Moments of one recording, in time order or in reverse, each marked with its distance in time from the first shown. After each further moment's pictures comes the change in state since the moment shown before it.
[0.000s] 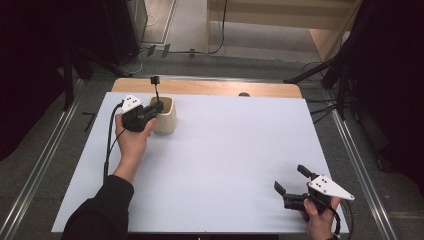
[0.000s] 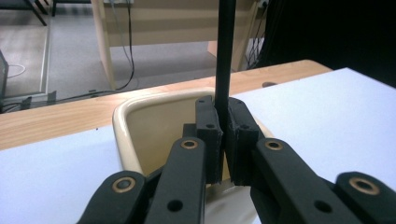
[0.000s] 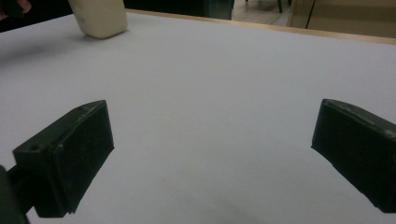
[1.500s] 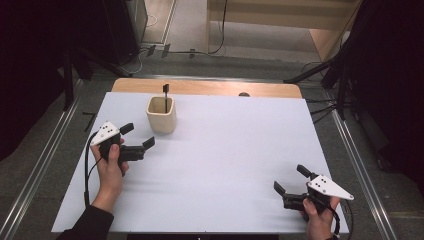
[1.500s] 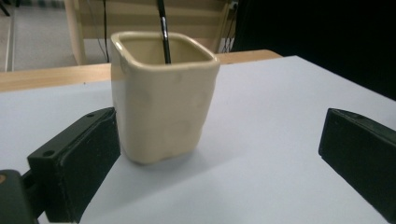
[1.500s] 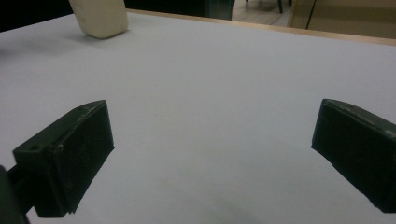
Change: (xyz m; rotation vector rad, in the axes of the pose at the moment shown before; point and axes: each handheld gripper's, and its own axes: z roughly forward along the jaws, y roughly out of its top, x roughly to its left) left arm -0.004 -0.050 -0.088 -0.010 -0.101 -0.040; right arm 0.001 0.001 0.001 0.000 -0.001 -0.004
